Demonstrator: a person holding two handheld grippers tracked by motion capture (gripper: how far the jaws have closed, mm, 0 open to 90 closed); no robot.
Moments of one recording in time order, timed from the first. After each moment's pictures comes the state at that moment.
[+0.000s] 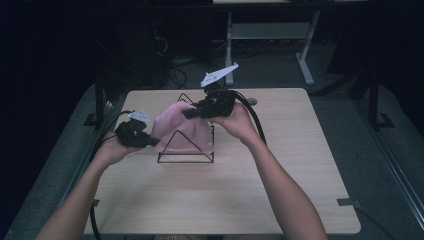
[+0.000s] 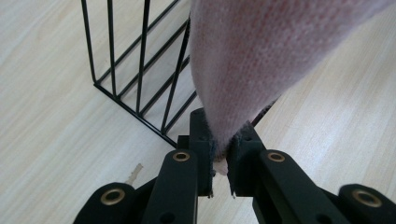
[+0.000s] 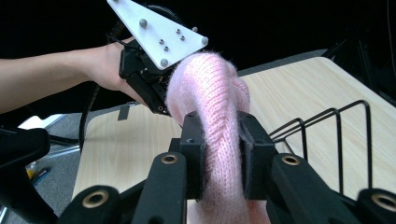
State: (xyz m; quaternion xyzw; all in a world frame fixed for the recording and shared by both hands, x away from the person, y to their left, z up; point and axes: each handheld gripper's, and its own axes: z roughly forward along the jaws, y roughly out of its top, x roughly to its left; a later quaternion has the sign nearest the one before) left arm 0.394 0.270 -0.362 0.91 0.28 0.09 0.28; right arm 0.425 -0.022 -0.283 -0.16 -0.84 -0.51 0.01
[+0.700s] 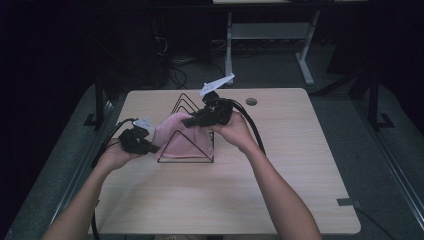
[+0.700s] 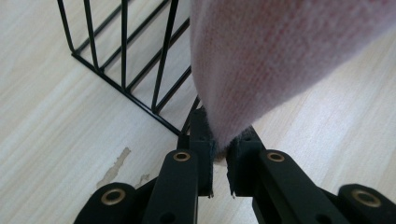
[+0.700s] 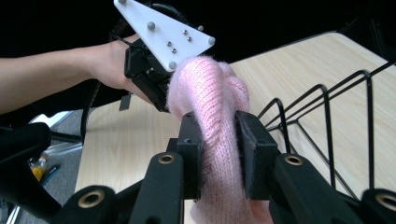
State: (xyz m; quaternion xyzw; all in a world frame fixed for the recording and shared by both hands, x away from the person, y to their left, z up) left arm 0.395 0.271 -0.391 0.92 0.29 0.07 0.26; right arm 0.422 -0.016 -0.309 -0.18 -0.85 -0.50 0.04
